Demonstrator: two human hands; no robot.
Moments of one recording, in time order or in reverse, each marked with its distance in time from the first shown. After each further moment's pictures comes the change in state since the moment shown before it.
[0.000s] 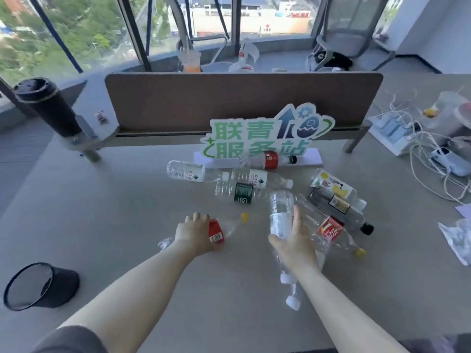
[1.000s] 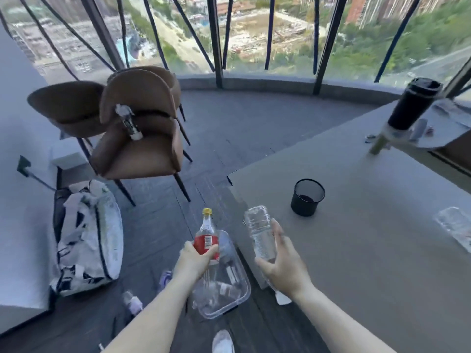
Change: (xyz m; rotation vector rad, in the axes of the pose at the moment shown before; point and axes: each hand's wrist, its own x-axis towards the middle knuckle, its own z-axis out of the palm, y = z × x) left_hand -0.449 -0.224 0.193 -1.202 0.487 -1.430; right_hand -0.289 -0.139 0.260 -0.258 -1.047 -0.950
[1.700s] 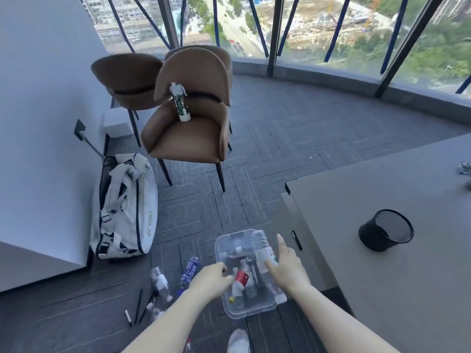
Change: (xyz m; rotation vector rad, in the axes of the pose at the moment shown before) left_hand 0.049 -0.071 -0.056 0.291 -0.325 0.004; right_hand 0.106 -0.040 0.131 -0.283 -0.289 0.193
